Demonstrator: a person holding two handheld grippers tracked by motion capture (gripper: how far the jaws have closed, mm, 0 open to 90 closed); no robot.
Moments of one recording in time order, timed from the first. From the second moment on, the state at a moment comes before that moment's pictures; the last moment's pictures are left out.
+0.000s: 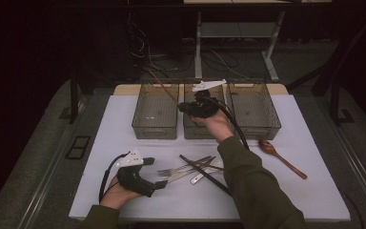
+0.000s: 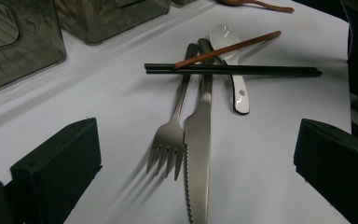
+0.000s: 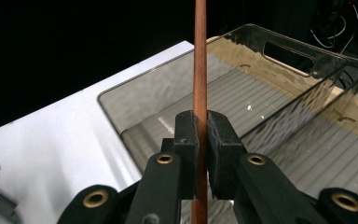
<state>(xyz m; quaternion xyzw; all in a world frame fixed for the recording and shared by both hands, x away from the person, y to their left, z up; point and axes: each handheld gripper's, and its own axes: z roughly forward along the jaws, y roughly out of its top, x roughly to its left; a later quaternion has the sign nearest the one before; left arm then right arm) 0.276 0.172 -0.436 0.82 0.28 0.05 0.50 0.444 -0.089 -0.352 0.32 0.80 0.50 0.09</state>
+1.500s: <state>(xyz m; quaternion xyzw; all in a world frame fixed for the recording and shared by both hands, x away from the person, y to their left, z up) 0.274 0.170 -0.435 0.83 0.27 0.05 0.50 0.486 0.008 -0.378 0.35 0.84 0.41 0.06</state>
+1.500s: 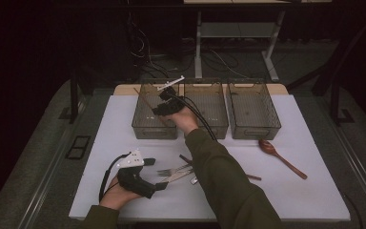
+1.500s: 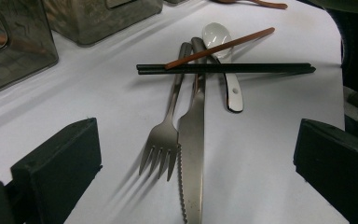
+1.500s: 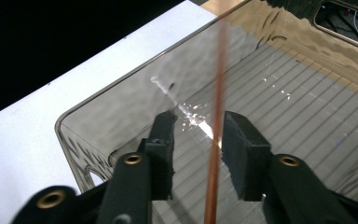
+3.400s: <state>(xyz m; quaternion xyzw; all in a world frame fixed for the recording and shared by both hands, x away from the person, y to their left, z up) 0.275 0.171 -0.436 0.82 0.27 0.05 0.50 0.411 -0.116 -0.346 0.23 0.86 0.45 0.05</state>
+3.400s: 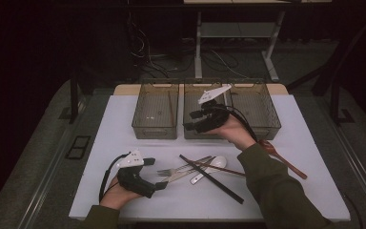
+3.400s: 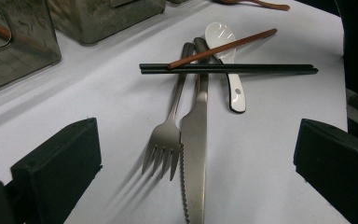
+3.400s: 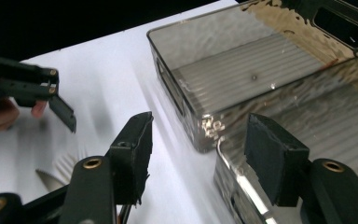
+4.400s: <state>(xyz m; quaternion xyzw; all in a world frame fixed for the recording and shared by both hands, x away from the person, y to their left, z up) 0.275 0.171 -0.438 0.83 0.27 0.05 0.49 0.351 -0.206 -0.377 0.24 0.85 0.46 0.04</state>
